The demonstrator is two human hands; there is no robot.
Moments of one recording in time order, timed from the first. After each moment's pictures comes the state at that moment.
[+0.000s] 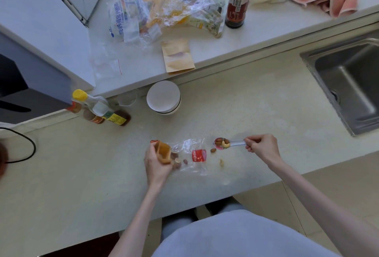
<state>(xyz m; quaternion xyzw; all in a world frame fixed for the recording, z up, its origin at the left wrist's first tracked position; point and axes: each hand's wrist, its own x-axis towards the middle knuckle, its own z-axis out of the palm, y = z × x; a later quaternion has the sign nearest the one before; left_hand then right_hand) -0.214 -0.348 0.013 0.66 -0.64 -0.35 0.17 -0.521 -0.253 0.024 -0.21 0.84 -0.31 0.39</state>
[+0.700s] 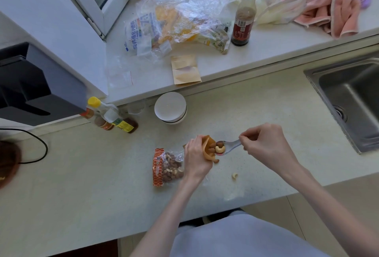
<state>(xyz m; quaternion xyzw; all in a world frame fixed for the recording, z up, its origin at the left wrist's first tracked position) -0.327 -0.337 0.056 0.53 -0.77 -0.31 0.18 -0.494 -0.280 0.176 -0.45 0.79 -0.28 0.31</state>
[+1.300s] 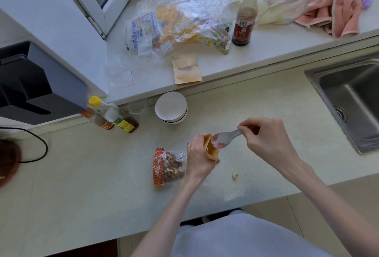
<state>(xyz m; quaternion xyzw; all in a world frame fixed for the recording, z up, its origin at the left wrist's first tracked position) -0.329 -0.336 0.056 0.51 -0.76 -0.35 0.22 -0.496 -0.288 0.179 -0.52 0.76 -0.32 0.21</state>
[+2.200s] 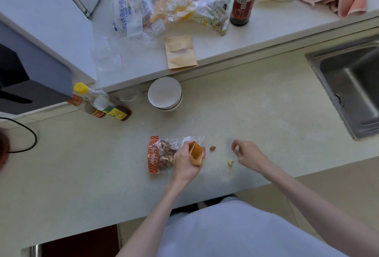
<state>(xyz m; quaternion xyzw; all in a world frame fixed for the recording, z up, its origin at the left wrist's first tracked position) -0.279 -0.313 0.000 0.56 -0.73 -0.38 0.11 -0.509 -0.250 -0.013 -0.52 0.75 -0.10 0.39</state>
